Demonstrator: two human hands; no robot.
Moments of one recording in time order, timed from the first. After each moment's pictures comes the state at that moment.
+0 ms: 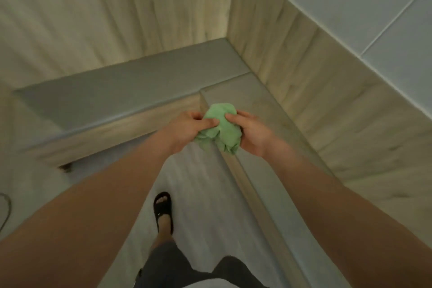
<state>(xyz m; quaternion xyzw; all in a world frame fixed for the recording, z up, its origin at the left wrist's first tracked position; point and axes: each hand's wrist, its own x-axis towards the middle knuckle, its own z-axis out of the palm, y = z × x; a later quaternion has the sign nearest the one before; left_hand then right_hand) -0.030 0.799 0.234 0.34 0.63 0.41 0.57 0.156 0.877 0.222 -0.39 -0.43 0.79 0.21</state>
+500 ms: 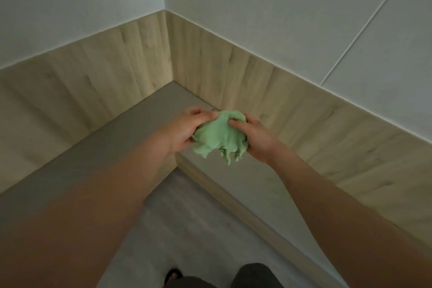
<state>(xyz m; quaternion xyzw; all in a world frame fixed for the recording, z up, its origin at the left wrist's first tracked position) -0.171 1.081 0.310 0.46 0.45 0.31 0.70 0.043 1.055 0.301 -0.52 -0.41 0.63 0.40</state>
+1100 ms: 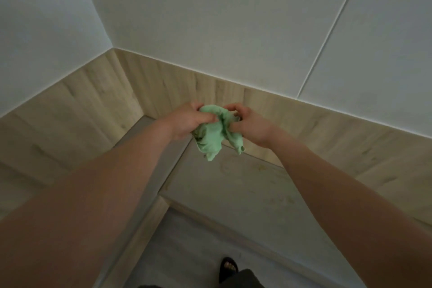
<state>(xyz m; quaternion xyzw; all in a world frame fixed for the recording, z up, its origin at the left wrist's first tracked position) -0.071 1.277 0.354 0.65 0.45 0.17 0.59 0.134 1.208 0.335 -0.61 -0.55 0.47 0.34</state>
